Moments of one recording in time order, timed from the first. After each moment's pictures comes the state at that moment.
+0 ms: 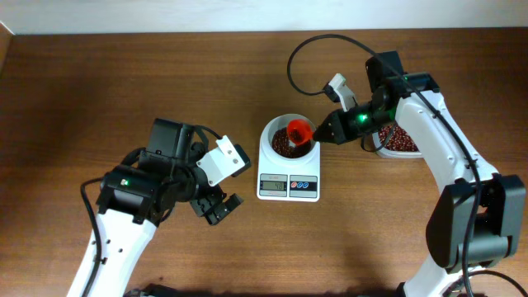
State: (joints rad) left arm -0.27 1.17 1.15 -1.10 0.36 0.64; right arm 0.15 1.88 1.53 -1.05 -0.79 -0.23
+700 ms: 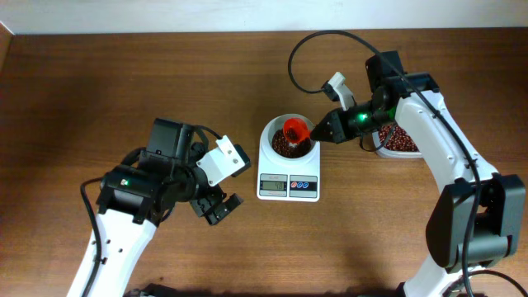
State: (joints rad) left arm -0.27 1.17 1.15 -1.10 0.36 0.64; right arm 0.15 1.88 1.53 -1.04 -0.84 -0.23
